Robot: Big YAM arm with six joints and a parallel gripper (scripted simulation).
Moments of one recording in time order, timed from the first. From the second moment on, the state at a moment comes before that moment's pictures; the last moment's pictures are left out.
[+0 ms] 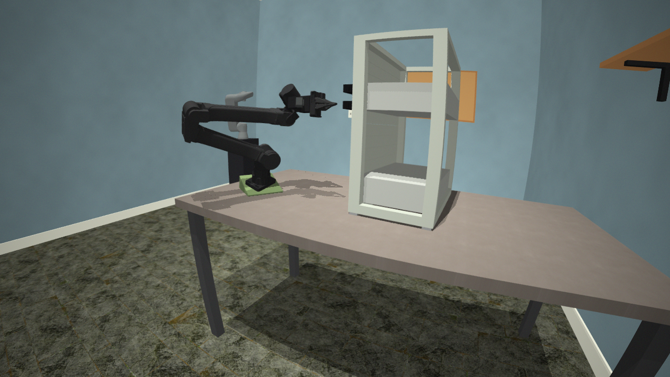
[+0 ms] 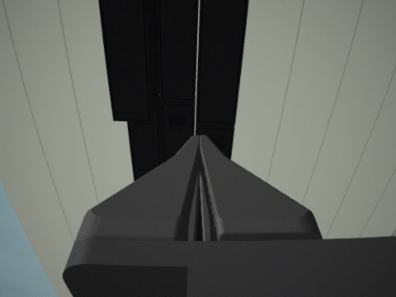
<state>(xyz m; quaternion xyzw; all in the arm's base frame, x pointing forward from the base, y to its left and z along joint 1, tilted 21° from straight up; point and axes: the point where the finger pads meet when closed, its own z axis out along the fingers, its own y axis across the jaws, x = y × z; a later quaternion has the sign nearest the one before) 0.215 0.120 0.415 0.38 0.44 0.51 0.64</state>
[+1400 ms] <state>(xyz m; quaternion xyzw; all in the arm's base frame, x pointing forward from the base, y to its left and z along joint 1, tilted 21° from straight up) 0.275 0.093 0.426 0.38 0.45 0.51 0.63</state>
